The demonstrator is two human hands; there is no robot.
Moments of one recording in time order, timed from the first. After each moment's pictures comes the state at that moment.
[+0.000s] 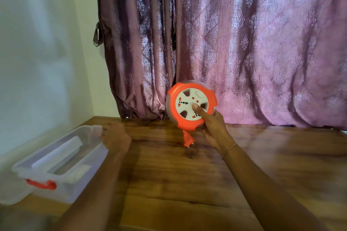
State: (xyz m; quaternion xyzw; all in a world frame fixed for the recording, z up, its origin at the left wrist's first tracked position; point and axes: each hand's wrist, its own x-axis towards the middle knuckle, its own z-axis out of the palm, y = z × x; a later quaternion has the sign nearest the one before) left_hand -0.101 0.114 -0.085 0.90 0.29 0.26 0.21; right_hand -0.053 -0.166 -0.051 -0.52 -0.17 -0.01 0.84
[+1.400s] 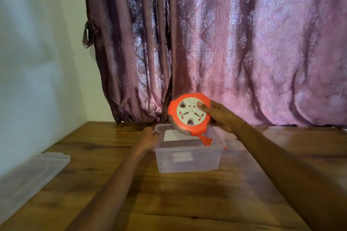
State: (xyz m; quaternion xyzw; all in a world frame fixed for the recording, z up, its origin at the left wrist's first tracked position) left_hand -0.045 0.056 -0.089 0.91 0.08 0.13 0.39; right_hand 0.028 -0.210 -0.030 -0.73 -0.18 0.07 0.65
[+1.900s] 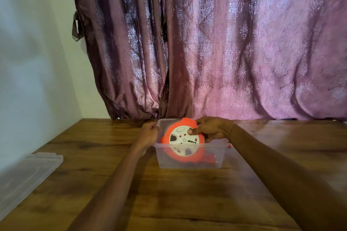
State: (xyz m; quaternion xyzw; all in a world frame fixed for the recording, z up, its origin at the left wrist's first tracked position) left_hand -0.014 0.053 -0.107 0.85 0.07 0.14 0.51; right_hand 0.042 -0.189 -0.067 -0.82 -0.13 0.28 0.49
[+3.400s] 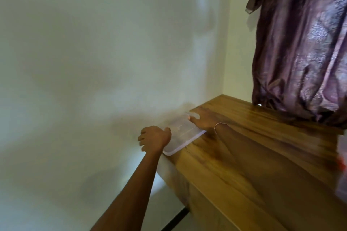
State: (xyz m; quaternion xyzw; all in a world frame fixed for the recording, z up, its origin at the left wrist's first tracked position) left_hand -0.256 0.343 -0.132 0.67 0.65 0.21 0.29; right_hand -0.053 0.299 -0.130 -0.83 -0.50 0.08 0.24
